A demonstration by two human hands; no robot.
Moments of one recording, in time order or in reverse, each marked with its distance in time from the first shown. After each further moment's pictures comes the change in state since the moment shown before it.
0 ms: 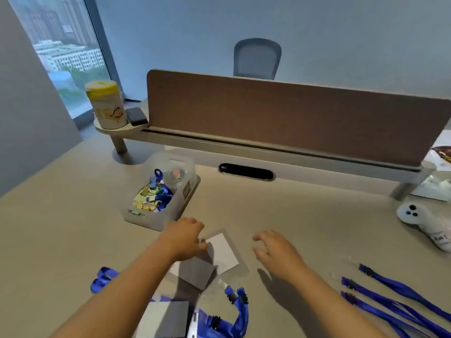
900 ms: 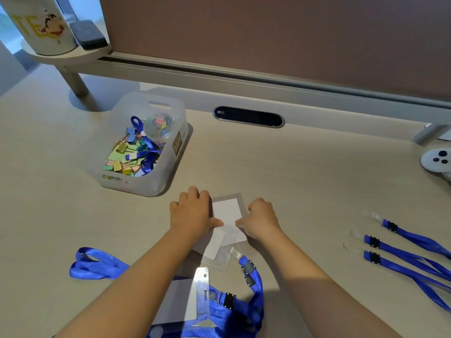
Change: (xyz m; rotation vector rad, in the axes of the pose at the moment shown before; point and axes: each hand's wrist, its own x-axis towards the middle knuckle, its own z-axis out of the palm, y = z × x) left_hand 0.055 -0.007 0.072 -0.098 0.048 -0.123; right_hand 0.078 -0.019 0.080 0.392 -0.038 0.543
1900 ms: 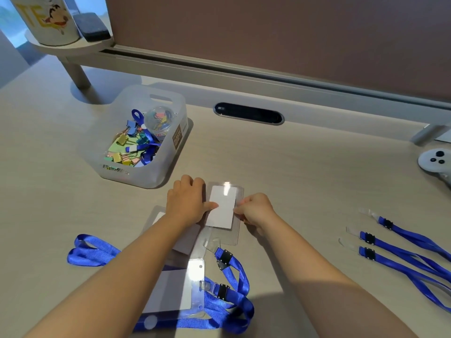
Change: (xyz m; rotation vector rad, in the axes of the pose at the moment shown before) left_hand 0.012 -0.009 0.006 -0.126 0.093 -0.036; right_hand 0.012 0.001 0.002 0.421 -0.102 0.047
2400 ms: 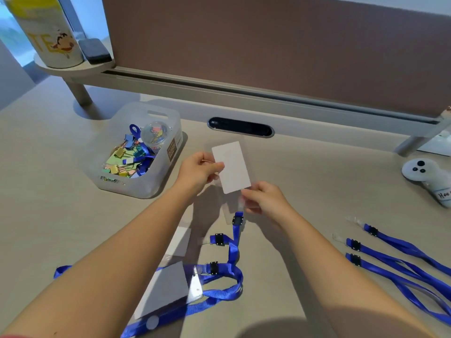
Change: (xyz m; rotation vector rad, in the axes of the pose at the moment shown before) left_hand 0.005 0.054 -0.073 -1.180 0.016 -0.069; right_hand -0.035 -0.024 -0.052 0.237 -0.089 -0.231
